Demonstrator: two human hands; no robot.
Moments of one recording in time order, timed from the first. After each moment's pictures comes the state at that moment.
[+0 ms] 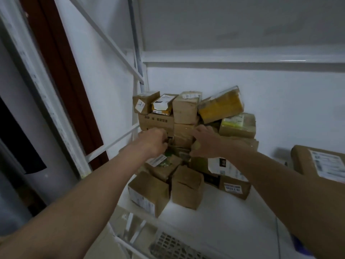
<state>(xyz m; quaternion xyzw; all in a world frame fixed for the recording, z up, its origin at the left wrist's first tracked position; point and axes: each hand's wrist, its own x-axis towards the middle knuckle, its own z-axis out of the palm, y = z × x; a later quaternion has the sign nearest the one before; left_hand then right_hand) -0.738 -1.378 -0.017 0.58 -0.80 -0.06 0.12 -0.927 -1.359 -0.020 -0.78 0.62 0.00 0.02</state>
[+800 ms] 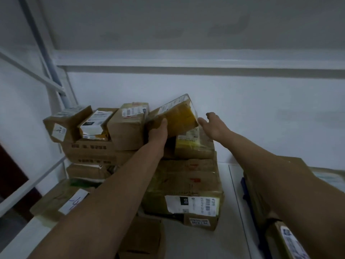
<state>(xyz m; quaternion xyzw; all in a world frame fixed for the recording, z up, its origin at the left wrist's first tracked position) -0.950 -1.529 -0.024 0.54 -0.48 -0.60 0.34 -1.105 -1.464 -0.005 -0.48 0.80 -0.34 0.14</state>
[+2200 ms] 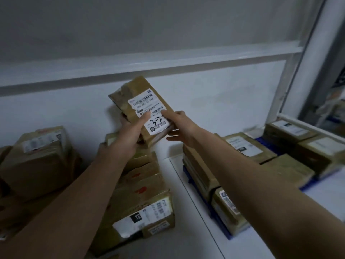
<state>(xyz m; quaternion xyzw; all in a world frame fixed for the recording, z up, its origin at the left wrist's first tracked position) -1.041 -1.495 -0.004 0.24 -0.58 -0.72 0.29 -1.148 -1.378 0.002 -0.25 0.66 -0.64 0.31</state>
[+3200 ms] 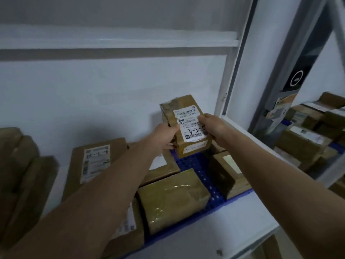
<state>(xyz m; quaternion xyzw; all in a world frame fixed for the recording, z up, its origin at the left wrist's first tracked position) -1.355 -1.193 -0.044 0.28 -0.70 -0.66 0.07 -1.462 -1.071 -0.033 -0.17 0.80 -0.54 0.21</state>
